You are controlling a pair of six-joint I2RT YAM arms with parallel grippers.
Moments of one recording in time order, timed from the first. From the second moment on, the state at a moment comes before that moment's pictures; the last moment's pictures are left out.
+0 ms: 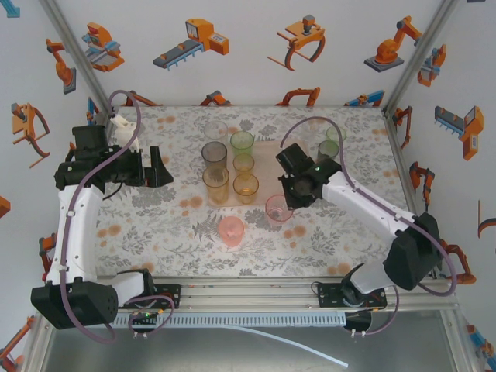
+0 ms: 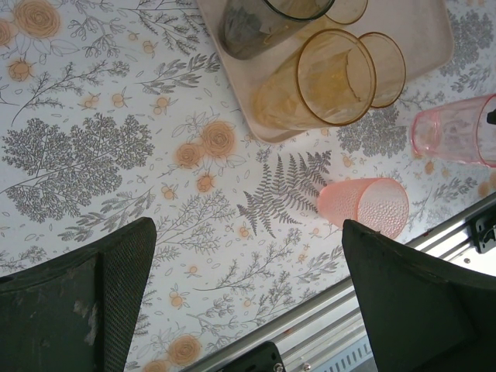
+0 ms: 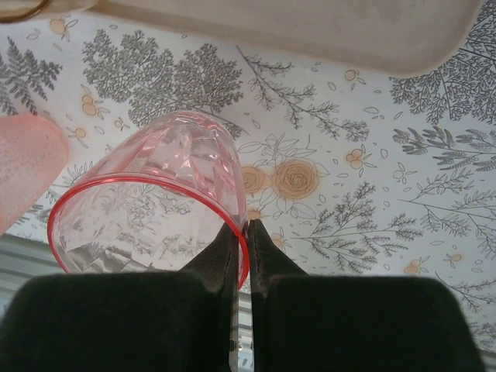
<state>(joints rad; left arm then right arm) 0.05 1.16 1.27 -0.97 0.54 0.13 0.66 1.46 1.21 -0.93 0.07 0.37</state>
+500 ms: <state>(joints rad) 0.05 1.18 1.27 -0.97 0.54 0.13 0.48 1.70 1.47 -0.88 0.06 0.32</state>
